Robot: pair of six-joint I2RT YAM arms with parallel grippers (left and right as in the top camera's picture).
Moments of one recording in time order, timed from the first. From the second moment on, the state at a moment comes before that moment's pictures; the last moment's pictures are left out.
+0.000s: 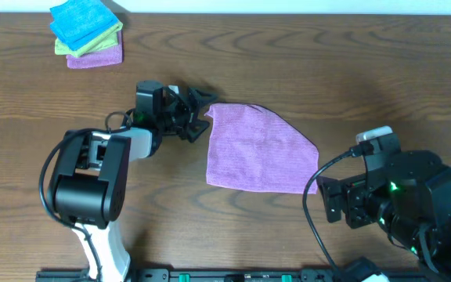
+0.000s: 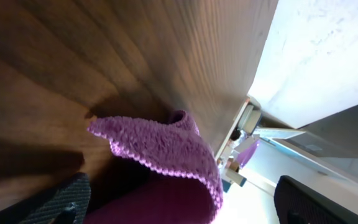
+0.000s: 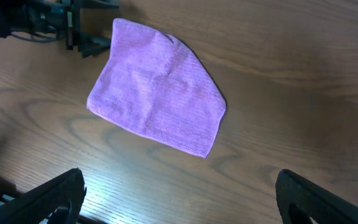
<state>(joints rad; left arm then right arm) -0.17 2.01 0.90 0.44 0.81 -1.38 0.52 0.91 1.44 -1.40 0.12 0.22</state>
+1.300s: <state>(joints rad) -0.16 2.07 0.97 0.32 0.82 -1.49 0.52 0.91 1.44 -1.40 0.12 0.22</state>
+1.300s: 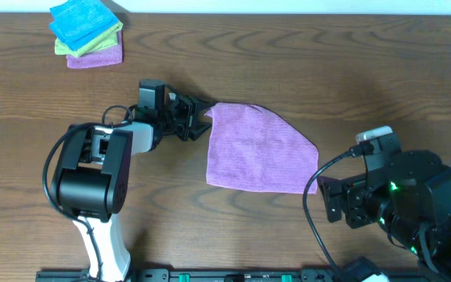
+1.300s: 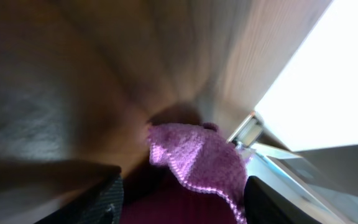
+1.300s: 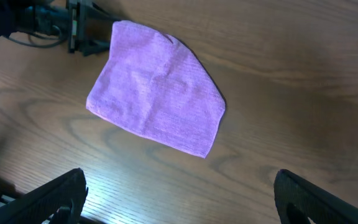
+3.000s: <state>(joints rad) -0.16 2.17 1.47 -0.22 0.80 -0.60 0.52 0.91 1.44 -1.39 0.12 0.19</state>
